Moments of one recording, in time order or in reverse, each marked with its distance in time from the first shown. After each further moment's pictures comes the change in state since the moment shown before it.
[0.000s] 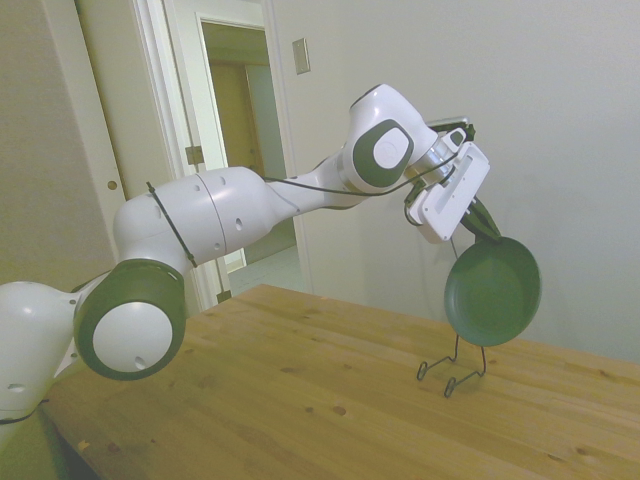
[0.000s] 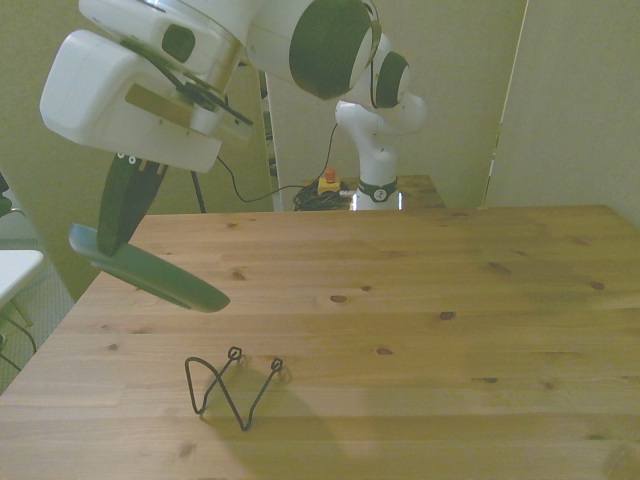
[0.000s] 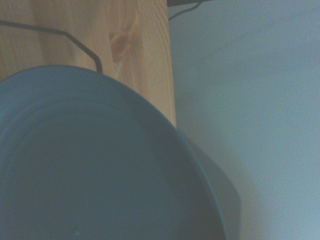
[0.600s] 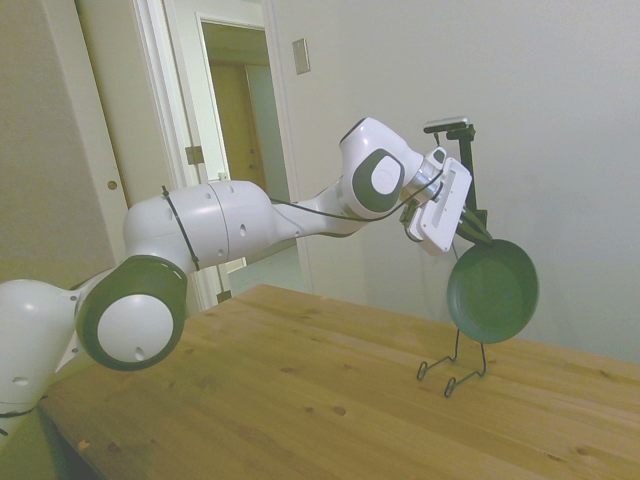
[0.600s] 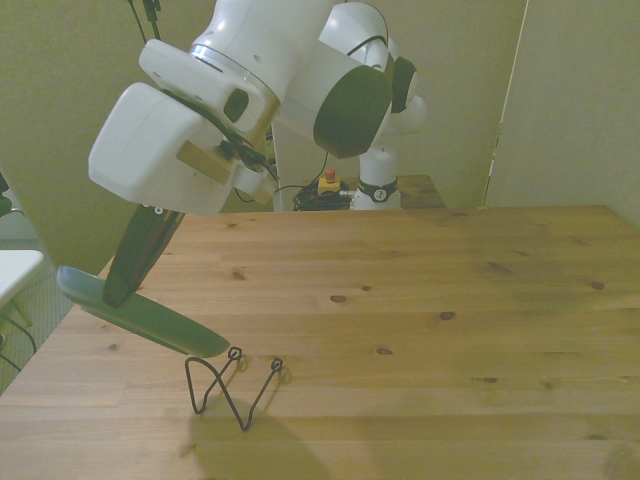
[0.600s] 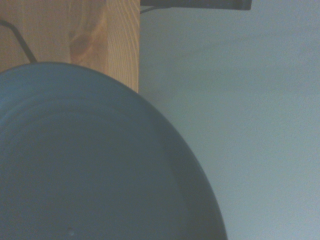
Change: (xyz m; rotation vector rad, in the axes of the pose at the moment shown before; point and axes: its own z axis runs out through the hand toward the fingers) arm 0.035 -0.037 0.015 -0.096 0.050 -0.117
